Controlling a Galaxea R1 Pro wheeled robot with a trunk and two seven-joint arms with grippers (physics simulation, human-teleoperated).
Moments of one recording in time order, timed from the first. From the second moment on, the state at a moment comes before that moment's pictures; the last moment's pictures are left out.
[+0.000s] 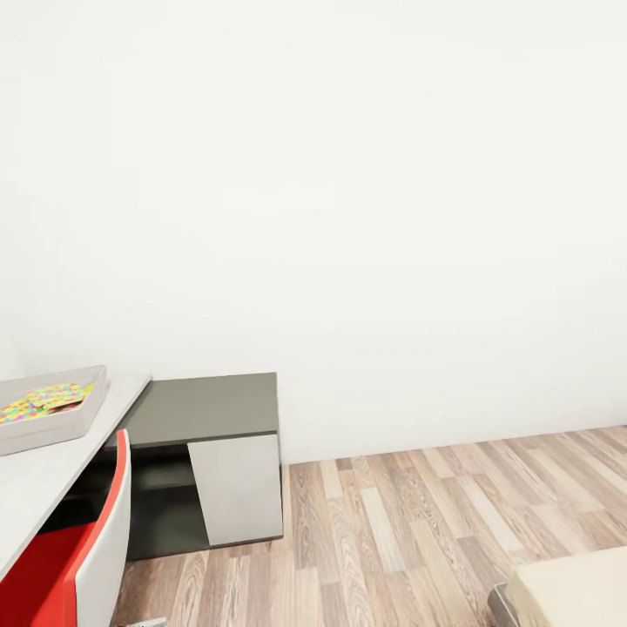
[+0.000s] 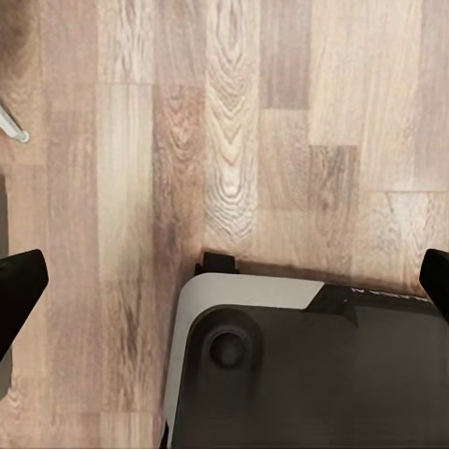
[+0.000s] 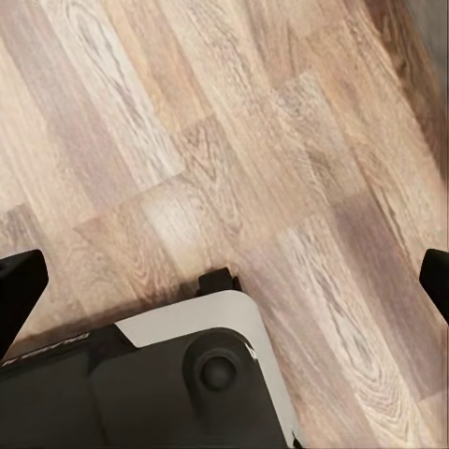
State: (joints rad) left arm -0.22 0.08 -0.17 -0.06 0.34 -0.08 -0.06; right arm -0.28 -0.09 -0.31 -0.05 -0.01 -0.02 -0.02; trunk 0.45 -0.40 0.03
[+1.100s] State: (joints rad) left arm -0.22 0.08 -0.17 -0.06 0.34 -0.09 -0.06; right arm -0.28 -0.07 -0.31 -0.05 0.00 -0.02 -0.02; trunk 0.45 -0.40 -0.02
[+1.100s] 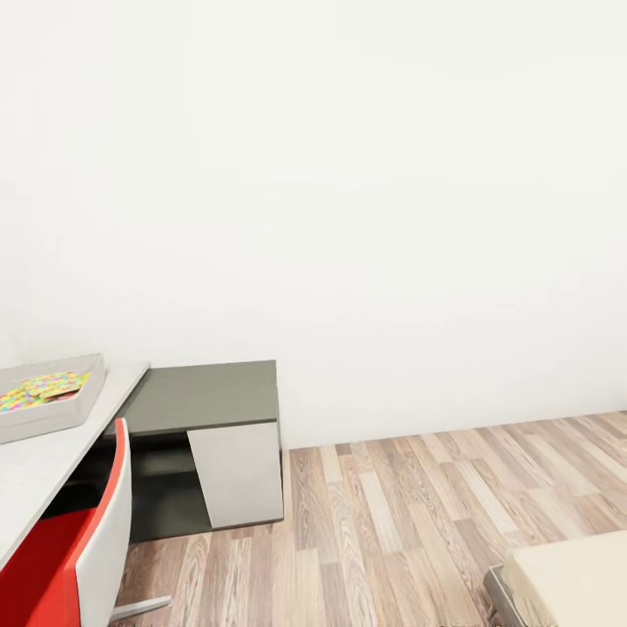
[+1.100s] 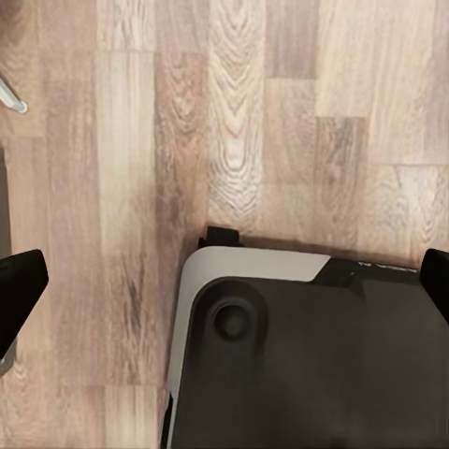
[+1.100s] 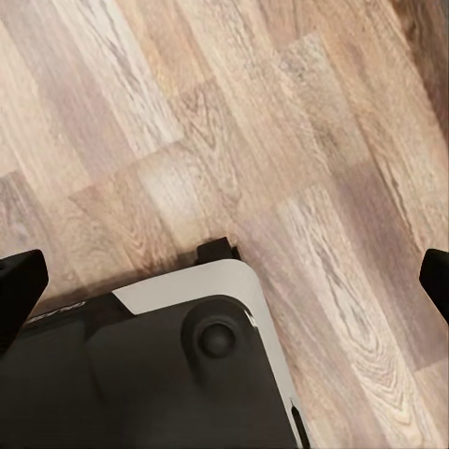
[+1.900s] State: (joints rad) left arm -0.22 0.06 -0.17 -0.06 0.34 -0.08 -0.06; right arm -0.28 -0.04 -0.31 -0.04 0.00 -0.02 -0.02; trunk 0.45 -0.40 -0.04
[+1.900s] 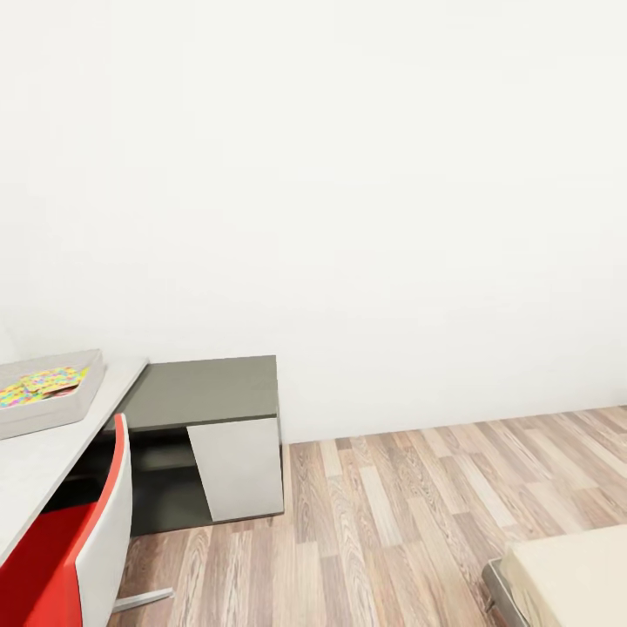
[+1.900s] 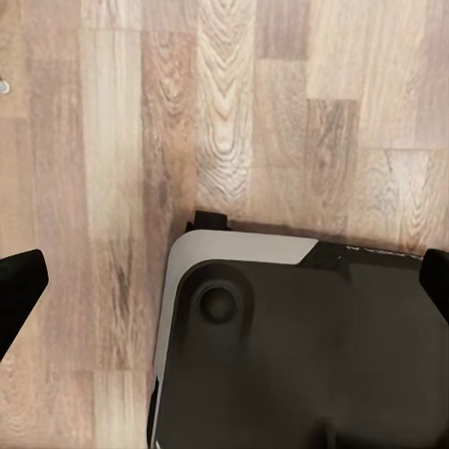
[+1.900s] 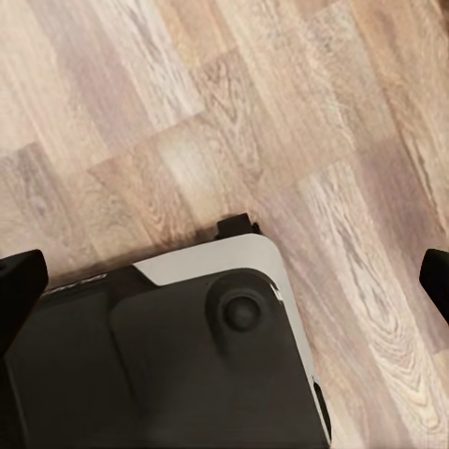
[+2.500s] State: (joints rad) left arm -0.22 0.06 -0.17 -0.04 0.34 -0.06 -0.06; right arm -0.28 -0.04 -0.31 -0.04 0.08 -0.02 -0.02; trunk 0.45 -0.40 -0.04
